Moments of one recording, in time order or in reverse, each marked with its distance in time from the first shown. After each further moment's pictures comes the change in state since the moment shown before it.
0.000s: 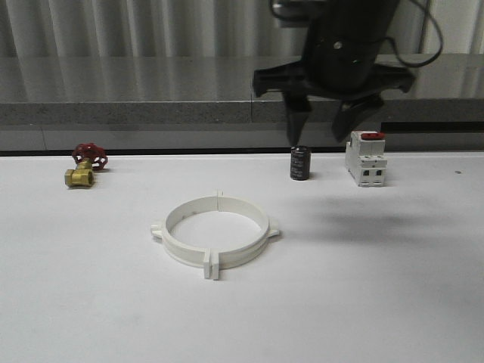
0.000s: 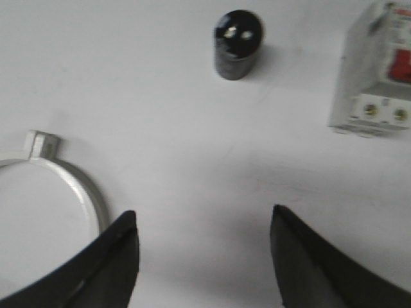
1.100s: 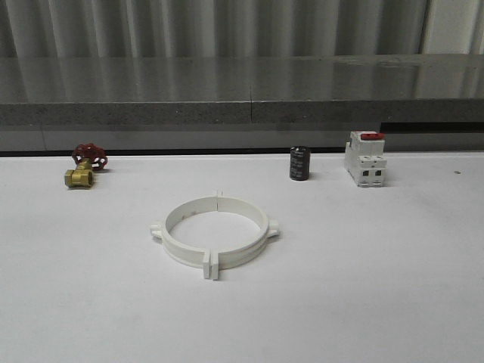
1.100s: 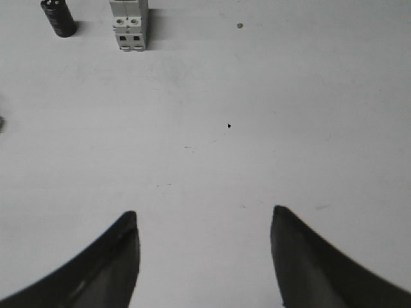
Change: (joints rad) left arm 0.000 0.000 0.000 0.000 0.000 0.000; right arm -0.193 -1.239 0.800 -0.118 0.124 -0.017
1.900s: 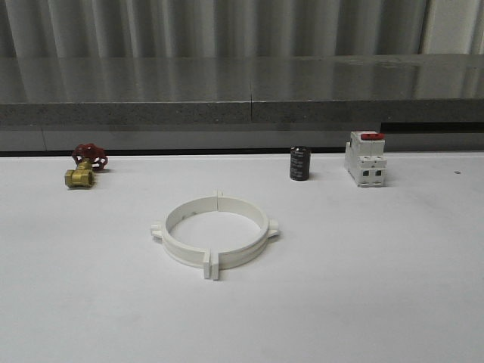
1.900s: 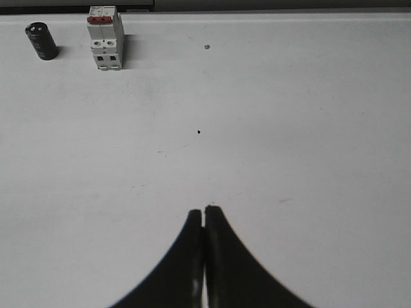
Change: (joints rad) left arm 0.000 0.000 0.000 0.000 0.000 0.000; right arm 0.000 -0.217 0.028 -0.050 0.106 0.000
